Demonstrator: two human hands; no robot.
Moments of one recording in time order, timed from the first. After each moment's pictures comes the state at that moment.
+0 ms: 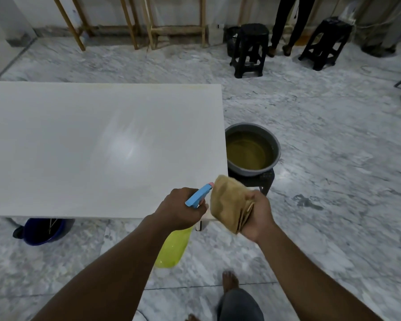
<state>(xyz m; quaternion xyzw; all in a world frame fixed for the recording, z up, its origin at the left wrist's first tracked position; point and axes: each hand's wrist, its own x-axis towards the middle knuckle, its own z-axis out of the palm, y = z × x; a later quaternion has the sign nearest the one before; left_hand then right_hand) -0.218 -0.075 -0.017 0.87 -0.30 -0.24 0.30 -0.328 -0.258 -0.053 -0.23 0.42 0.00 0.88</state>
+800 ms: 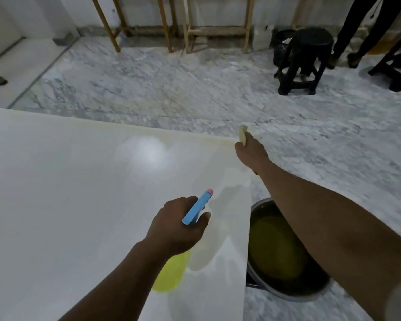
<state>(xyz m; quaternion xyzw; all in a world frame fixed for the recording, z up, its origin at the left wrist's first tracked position) 0.091 -0.249 -0.031 0.93 -0.20 -0.14 0.27 0.201 -0.520 -0.097 -0.88 0.26 0.07 0.39</state>
